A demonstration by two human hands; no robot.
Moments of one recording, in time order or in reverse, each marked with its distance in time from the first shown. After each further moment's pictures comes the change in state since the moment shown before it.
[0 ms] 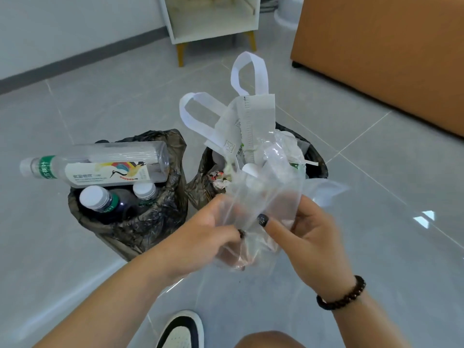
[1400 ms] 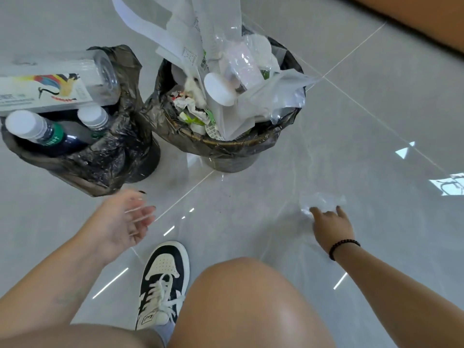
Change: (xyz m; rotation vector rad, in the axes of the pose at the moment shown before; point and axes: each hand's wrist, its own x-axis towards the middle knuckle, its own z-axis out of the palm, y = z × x) left_hand -0.021 -0.129 -0.034 -0.375 0.611 -0.626; right_hand -0.087 0.227 -0.156 -1.575 -0.288 0.444
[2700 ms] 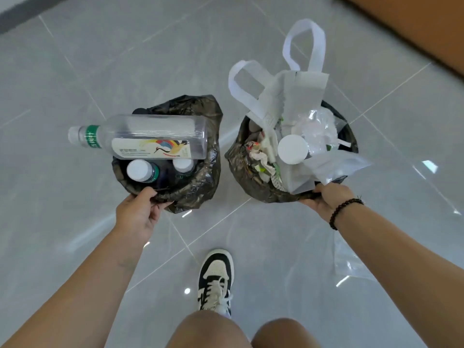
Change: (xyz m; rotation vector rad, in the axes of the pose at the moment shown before) left_hand -0.028 0.123 -0.091 -0.415 0.271 0.078; right_hand 0.025 -0.157 -0.275 1.843 -0.265 0.732
